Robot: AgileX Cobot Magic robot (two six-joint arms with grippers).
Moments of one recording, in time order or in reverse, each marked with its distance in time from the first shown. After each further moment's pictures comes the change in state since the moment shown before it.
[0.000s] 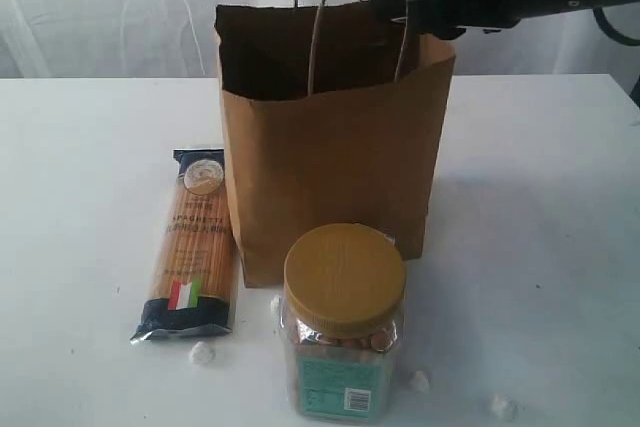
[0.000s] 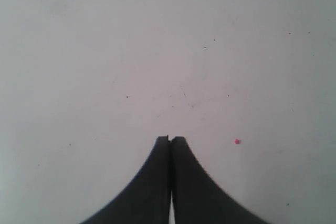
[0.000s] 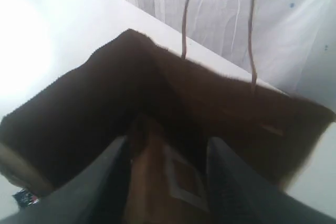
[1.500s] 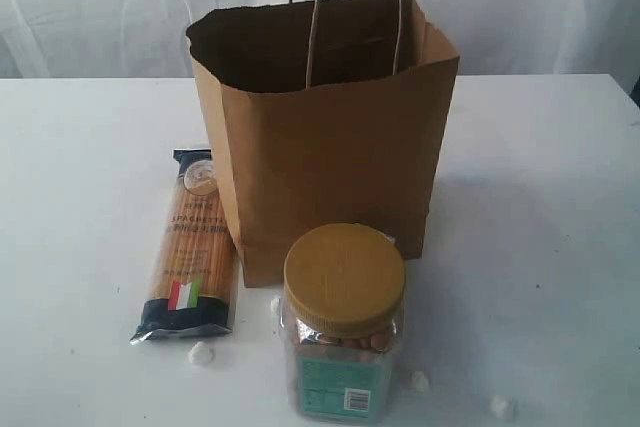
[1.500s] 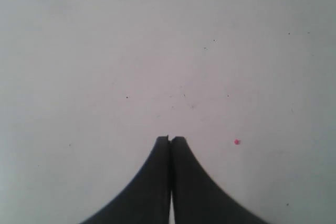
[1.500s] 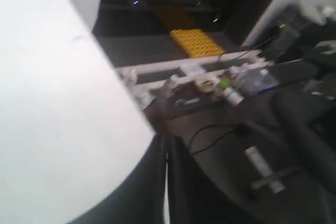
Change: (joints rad) left arm 0.000 0.000 0.000 0.000 -0.002 0.000; right arm -0.238 -0.198 0.674 0.360 -1.255 -0.244
